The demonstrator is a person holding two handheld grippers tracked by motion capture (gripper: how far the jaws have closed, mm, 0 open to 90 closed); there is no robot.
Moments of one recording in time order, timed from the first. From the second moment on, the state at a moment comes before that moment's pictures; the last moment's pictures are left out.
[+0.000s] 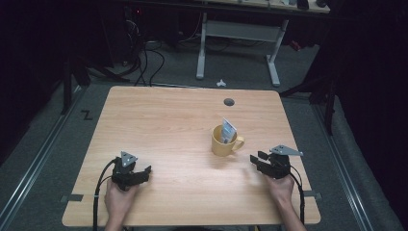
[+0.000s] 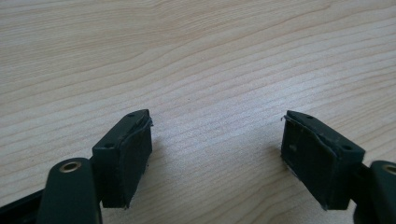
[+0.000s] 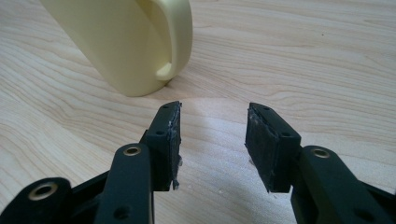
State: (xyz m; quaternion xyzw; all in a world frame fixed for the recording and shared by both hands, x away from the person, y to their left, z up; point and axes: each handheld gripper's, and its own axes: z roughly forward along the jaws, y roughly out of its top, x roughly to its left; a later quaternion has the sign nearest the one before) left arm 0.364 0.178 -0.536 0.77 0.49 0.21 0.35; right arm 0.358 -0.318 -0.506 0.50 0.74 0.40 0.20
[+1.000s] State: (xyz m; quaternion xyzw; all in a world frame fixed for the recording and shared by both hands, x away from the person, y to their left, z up) left arm 0.364 0.178 -0.536 0.77 0.49 0.21 0.35; right arm 0.368 -0.307 -0.524 0.50 0.76 0.36 0.21
